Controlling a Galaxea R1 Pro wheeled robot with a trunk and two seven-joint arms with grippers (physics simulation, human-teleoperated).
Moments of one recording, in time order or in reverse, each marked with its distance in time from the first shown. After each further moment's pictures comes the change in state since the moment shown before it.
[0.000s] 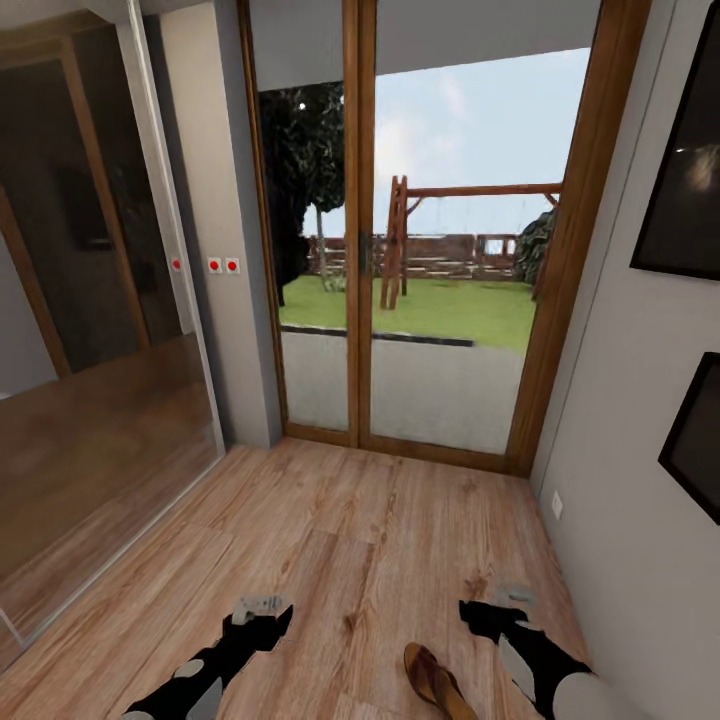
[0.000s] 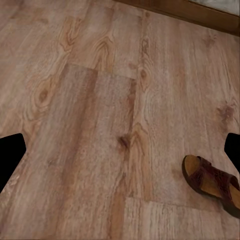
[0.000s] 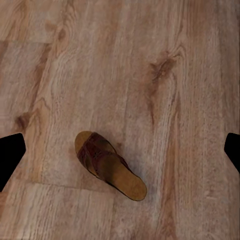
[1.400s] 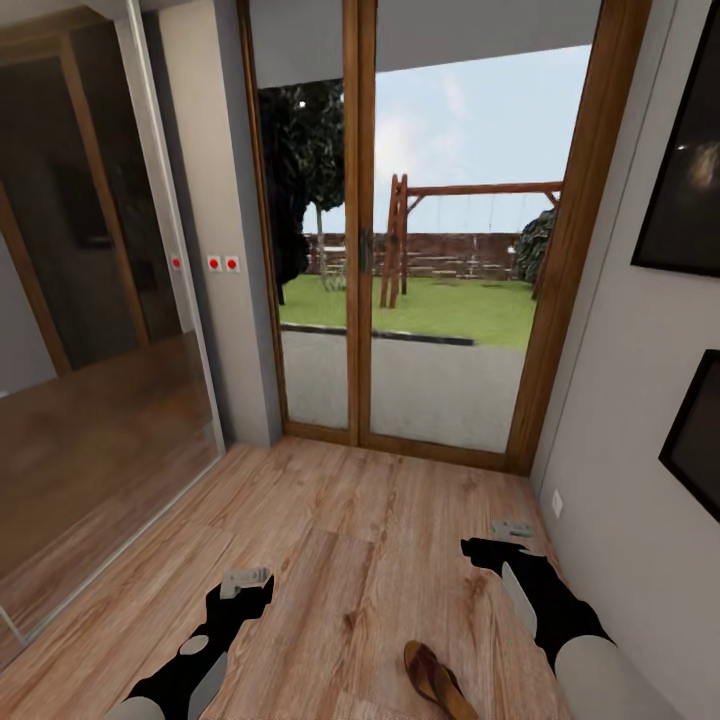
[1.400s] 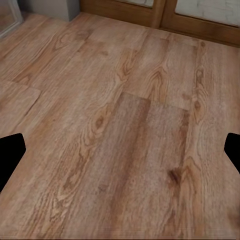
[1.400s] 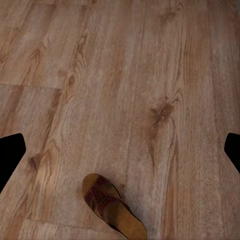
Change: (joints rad) left arm -0.001 -0.002 -0.008 -0.115 -0.008 0.009 0.253; right arm 0.000 -0.008 -0.003 -0.419 -0.001 0.336 0.013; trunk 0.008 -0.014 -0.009
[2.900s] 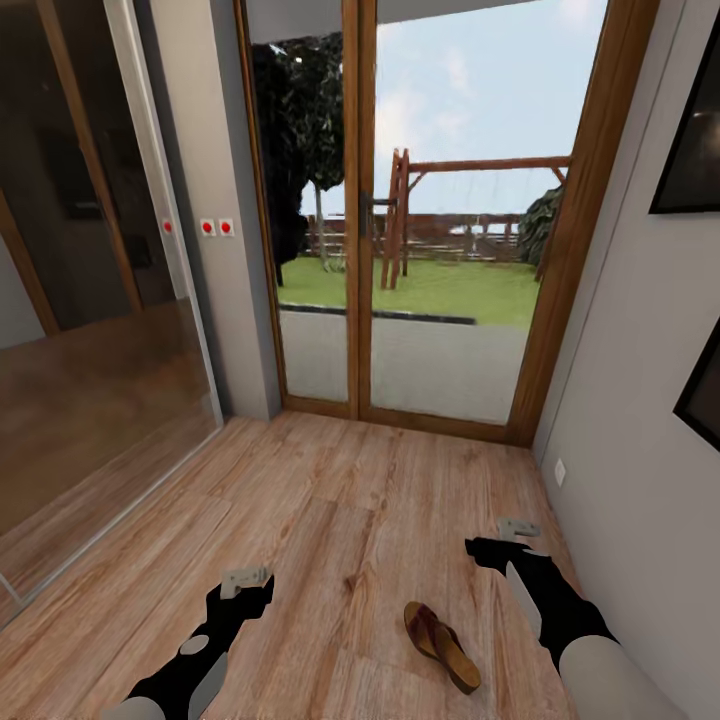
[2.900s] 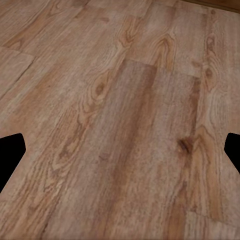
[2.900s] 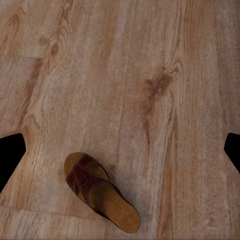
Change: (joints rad) left arm 0.000 0.000 -0.001 0.000 -0.001 0.000 0.000; right arm 0.000 -0.013 0.001 -0.002 0.001 0.000 -0.001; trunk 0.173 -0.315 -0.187
